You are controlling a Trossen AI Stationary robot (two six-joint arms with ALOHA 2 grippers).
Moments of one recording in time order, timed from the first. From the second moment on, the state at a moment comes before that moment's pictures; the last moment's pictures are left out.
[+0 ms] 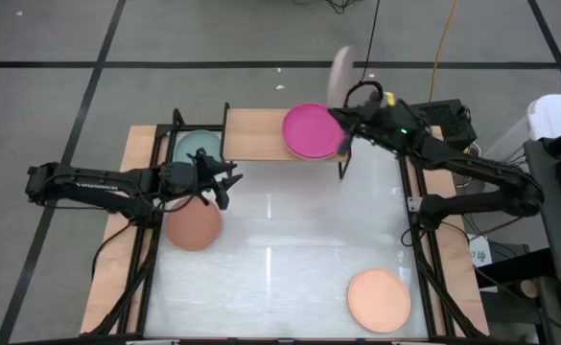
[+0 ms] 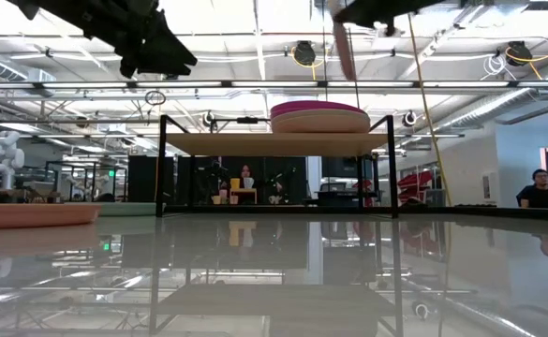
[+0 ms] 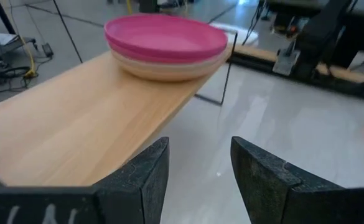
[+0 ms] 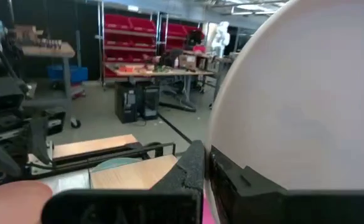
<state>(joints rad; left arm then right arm) 0.02 0.92 0.64 -0.07 -0.41 -0.20 -0.43 1.08 0.95 0.14 0.10 -0.10</state>
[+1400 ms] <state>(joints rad) -0.03 0.48 0.50 -0.19 -0.62 -0.20 -0.34 1.88 1.40 0.05 -0.18 -0.47</state>
